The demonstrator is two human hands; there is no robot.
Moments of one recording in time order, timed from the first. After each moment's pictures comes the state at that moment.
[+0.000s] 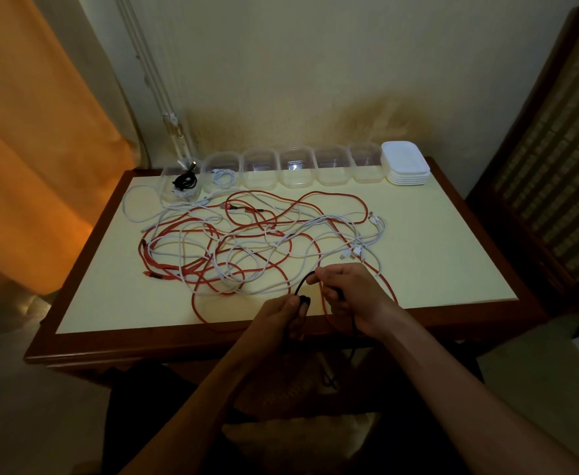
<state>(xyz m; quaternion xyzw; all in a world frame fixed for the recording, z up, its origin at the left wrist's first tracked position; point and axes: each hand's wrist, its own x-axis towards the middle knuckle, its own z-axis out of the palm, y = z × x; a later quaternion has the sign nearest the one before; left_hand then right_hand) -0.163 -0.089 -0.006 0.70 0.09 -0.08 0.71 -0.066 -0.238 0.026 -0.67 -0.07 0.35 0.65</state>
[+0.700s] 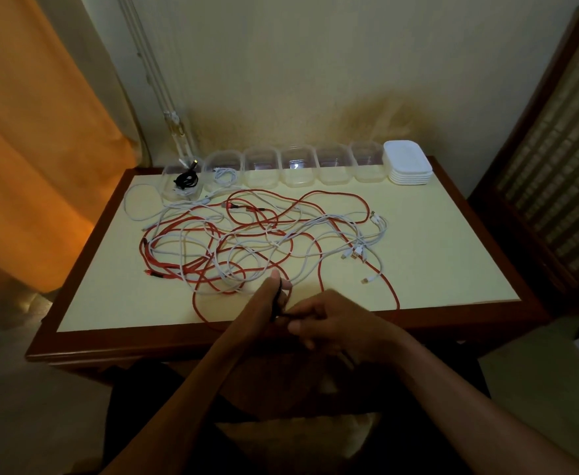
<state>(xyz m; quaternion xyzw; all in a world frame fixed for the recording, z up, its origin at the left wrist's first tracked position) -0.150 -0.072 -0.002 0.66 0.18 -0.05 0.73 -0.103 -0.238 0.045 -0.68 -0.31 0.44 0.50</state>
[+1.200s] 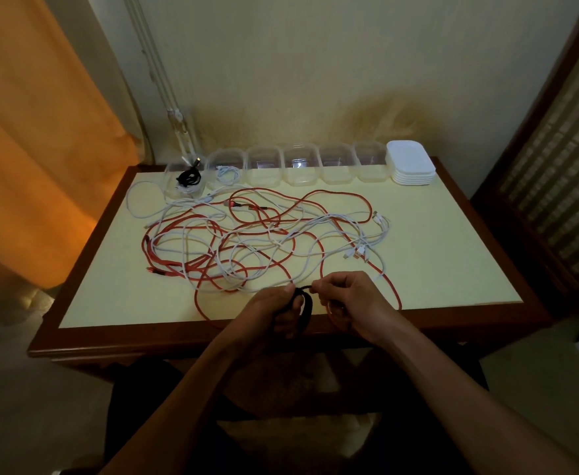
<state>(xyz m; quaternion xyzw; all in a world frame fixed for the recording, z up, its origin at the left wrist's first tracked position) -0.165 -0.070 0.015 0.60 0.07 -0.13 0.79 -0.075 -0.241 0.018 -0.70 -0.11 0.34 0.62</state>
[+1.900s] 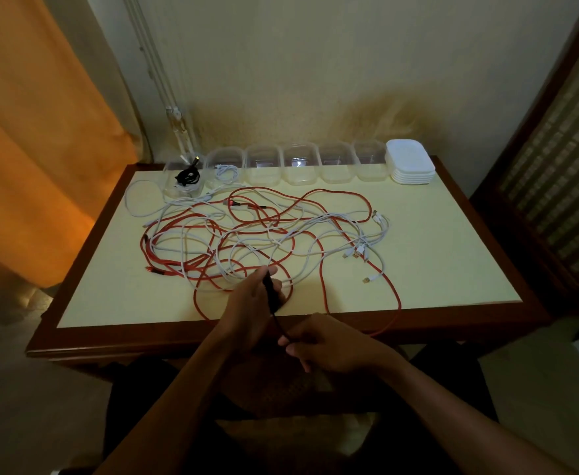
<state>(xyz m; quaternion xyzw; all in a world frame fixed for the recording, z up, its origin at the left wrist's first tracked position) -0.151 -0.064 0.007 0.48 0.24 -0.01 0.84 -0.107 -0.229 0.008 -0.77 -0.39 0.37 0.34</state>
